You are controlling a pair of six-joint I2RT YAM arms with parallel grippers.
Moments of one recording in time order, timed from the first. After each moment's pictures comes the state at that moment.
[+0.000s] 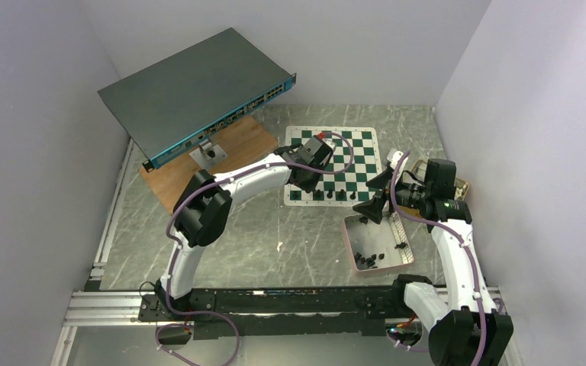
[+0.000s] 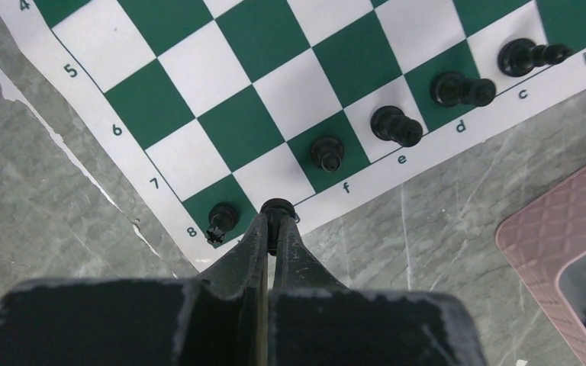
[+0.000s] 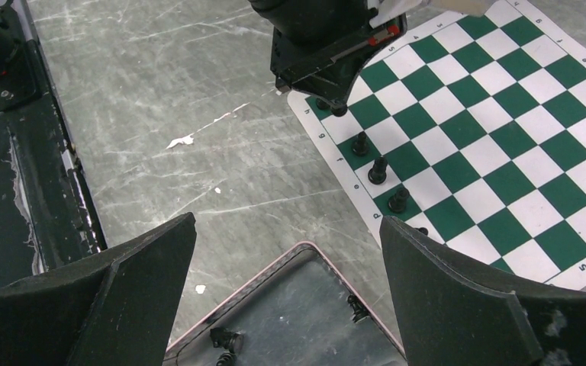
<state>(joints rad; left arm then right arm) -0.84 2.10 1.74 -0.61 -0.15 -0.27 -0.11 0.93 0.79 -0.57 -1.07 -0.56</state>
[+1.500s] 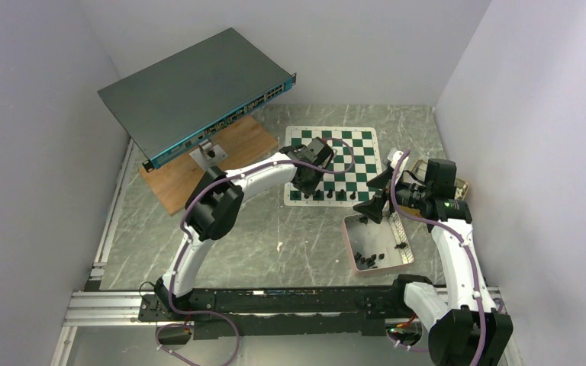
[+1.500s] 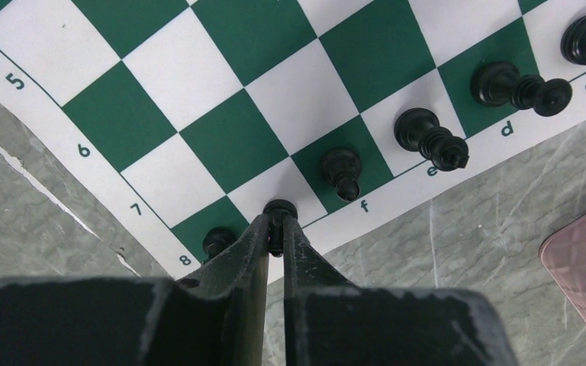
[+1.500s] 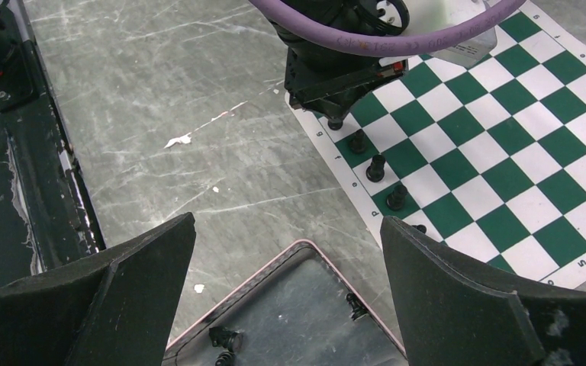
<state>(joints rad) -0.82 2.23 1.82 -0.68 -0.09 -0.23 -0.12 0.94 0.79 -0.57 -1.07 -0.56</state>
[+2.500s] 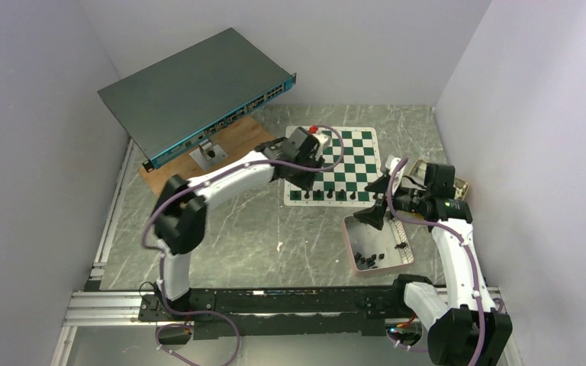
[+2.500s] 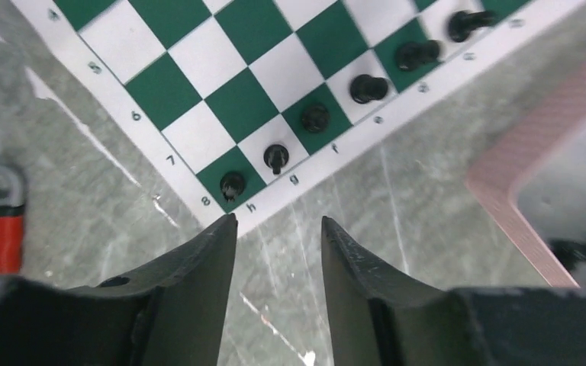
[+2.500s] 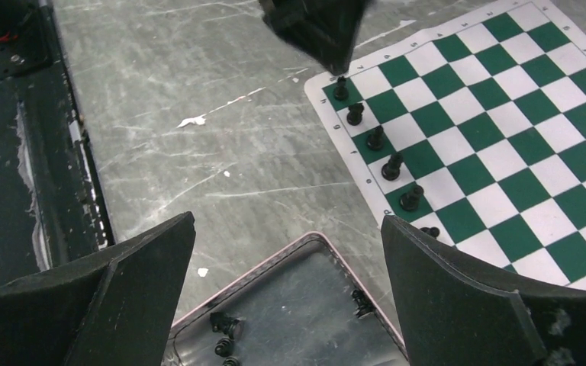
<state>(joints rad) -0.81 2.00 1.69 -0.63 -0.04 -0.20 -0.12 0.94 0.79 -0.67 -1.11 -0.69</state>
